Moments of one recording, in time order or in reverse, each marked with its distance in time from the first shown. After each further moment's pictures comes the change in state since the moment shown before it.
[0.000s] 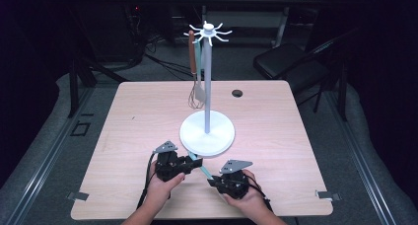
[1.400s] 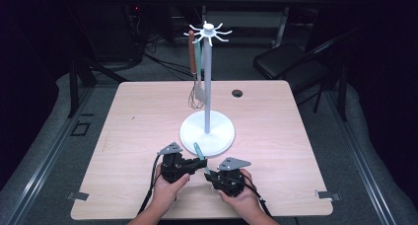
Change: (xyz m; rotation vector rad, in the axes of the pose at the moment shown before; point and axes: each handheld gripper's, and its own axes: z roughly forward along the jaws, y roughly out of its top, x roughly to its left) left arm -0.007 -0.002 0.011 -0.001 -0.057 -0.012; right arm 0.004 0.005 0.010 -0.080 -0.065 0.067
